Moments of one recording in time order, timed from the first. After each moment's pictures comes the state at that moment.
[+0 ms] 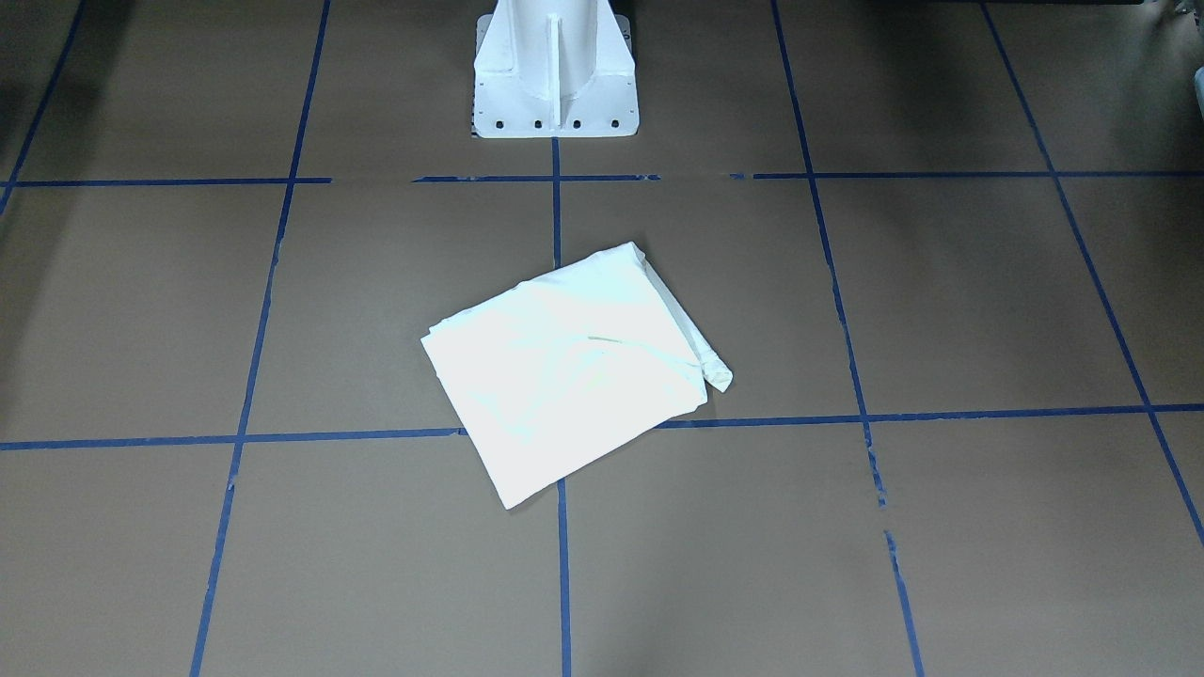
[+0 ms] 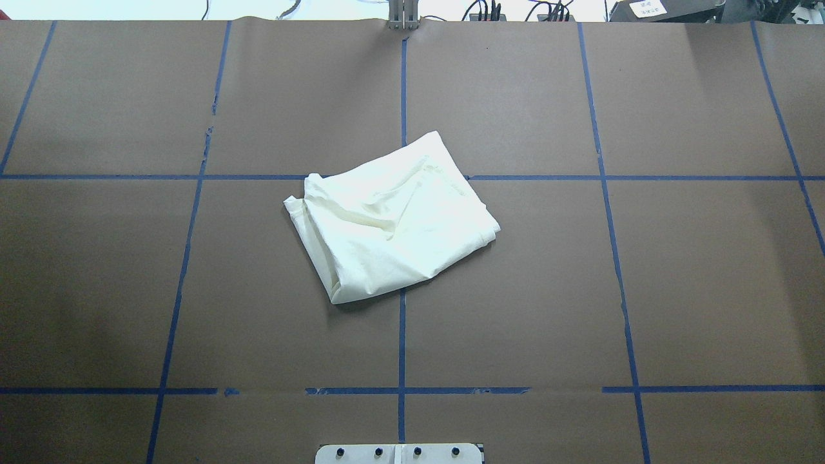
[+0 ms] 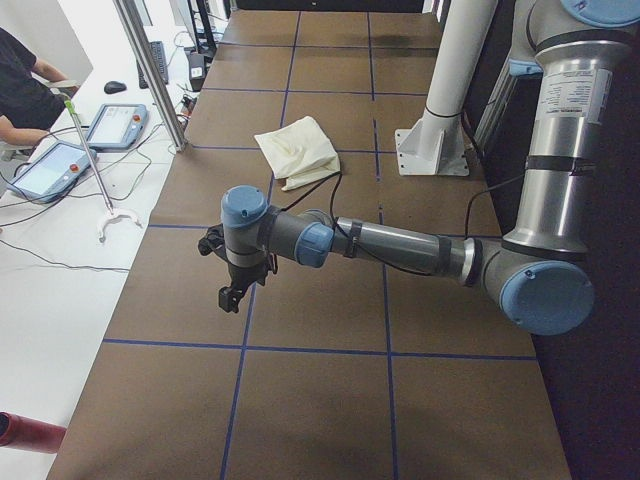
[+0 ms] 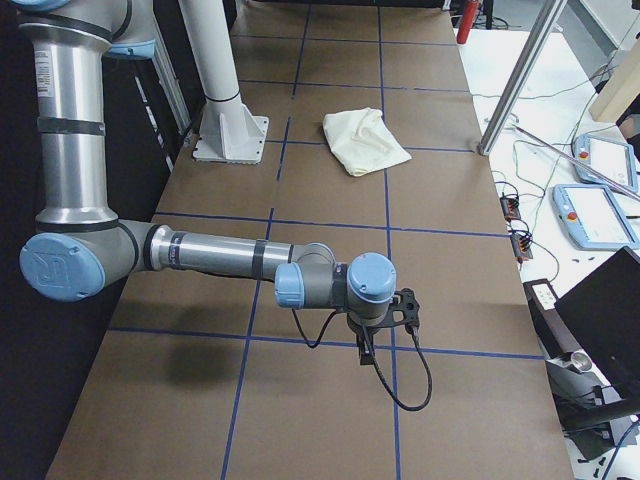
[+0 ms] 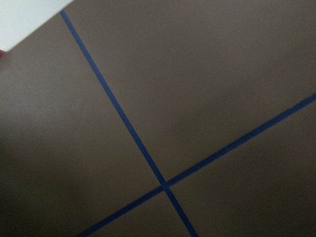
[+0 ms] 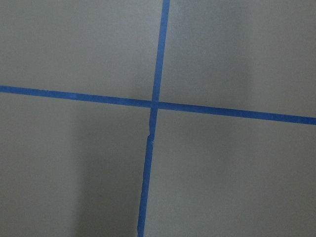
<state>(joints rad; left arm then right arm) -1.46 -1.63 -1.64 -1.71 -2.27 0.29 1.61 -1.61 1.56 -1.46 2.39 -0.08</state>
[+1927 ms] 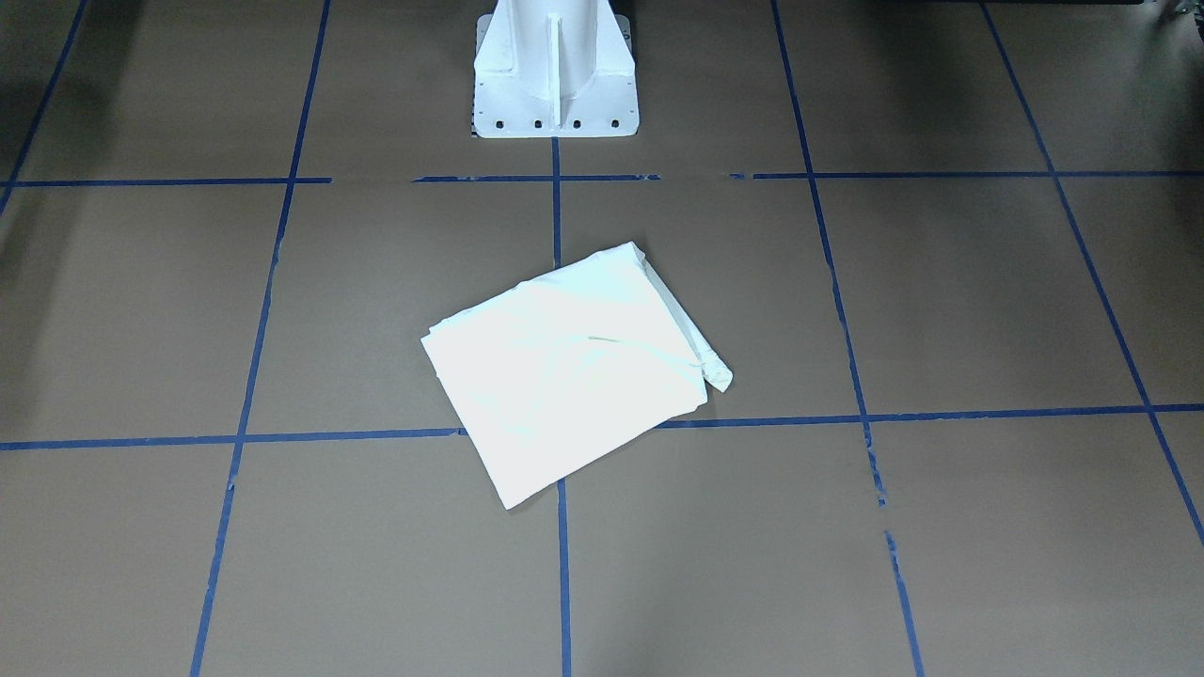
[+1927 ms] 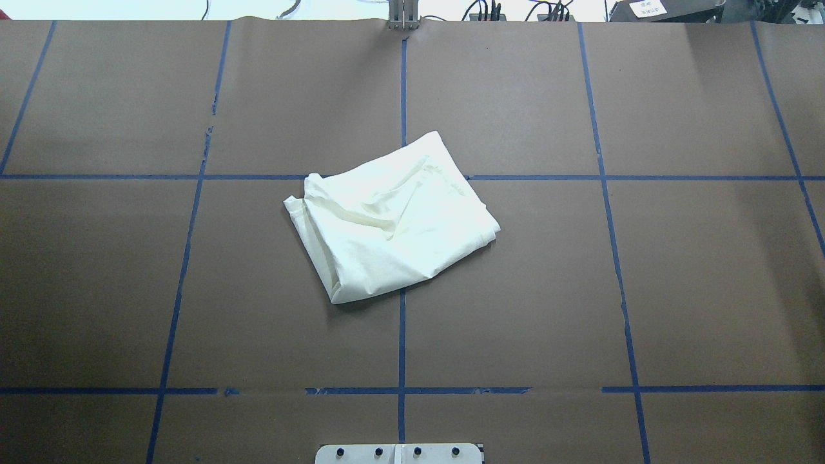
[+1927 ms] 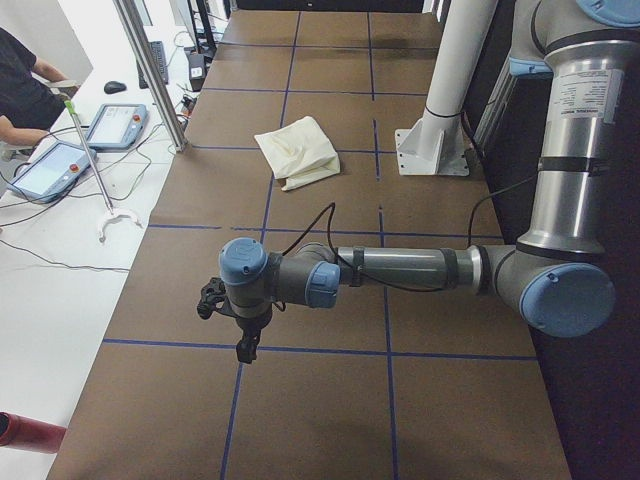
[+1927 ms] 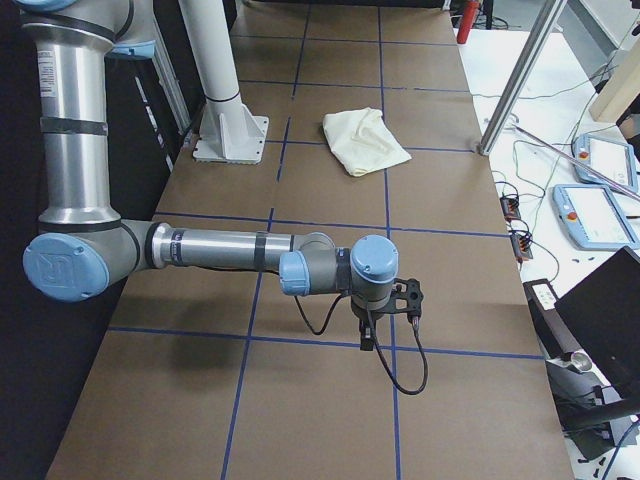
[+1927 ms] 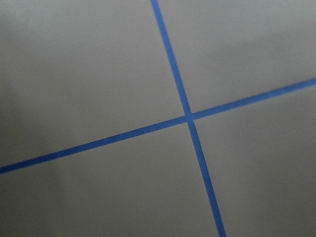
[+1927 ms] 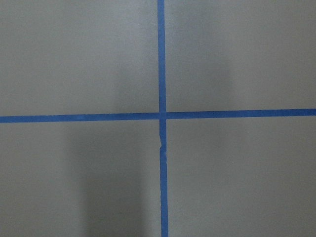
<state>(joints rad) -1.55 -1.62 -1.52 -1.69 -2.31 0.05 1.56 -1.59 1.58 -1.45 2.36 0.12</state>
